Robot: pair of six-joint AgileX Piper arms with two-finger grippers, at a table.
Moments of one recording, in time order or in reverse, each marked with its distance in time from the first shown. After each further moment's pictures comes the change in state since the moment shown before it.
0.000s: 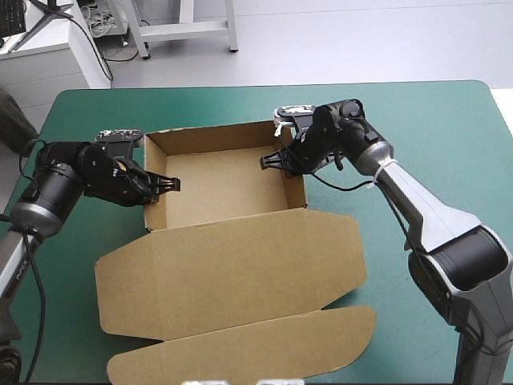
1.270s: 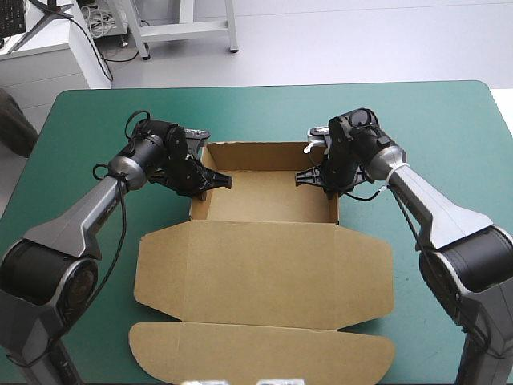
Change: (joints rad) left arm -0.180 0.429 -0.288 0.074 0.059 -0.064; right arm -0.065 -0.030 0.145 -0.198 0.131 0.150
